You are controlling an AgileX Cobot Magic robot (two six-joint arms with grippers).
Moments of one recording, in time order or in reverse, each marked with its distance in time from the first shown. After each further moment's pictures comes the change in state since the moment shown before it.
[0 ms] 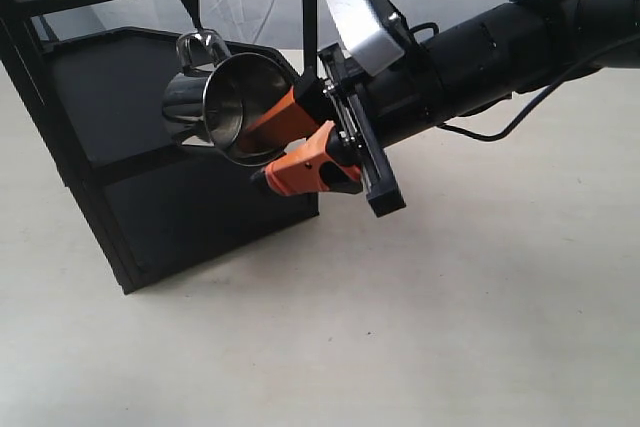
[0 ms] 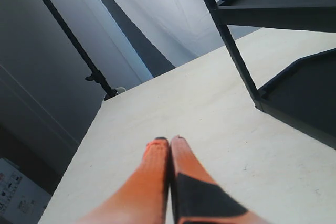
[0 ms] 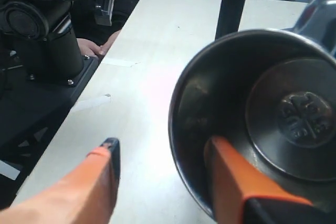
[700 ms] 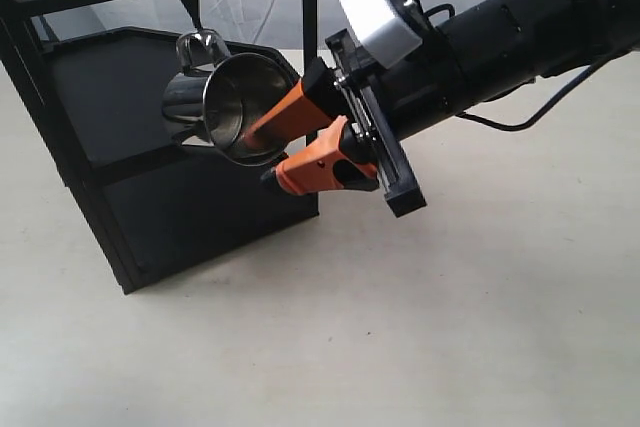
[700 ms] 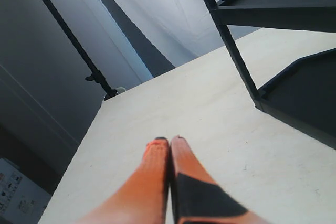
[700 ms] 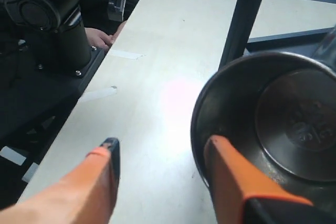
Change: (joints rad) left arm 0.000 0.000 0.000 0.000 0.000 0.000; right arm 0.000 -0.079 0.000 -0.075 0.002 0.061
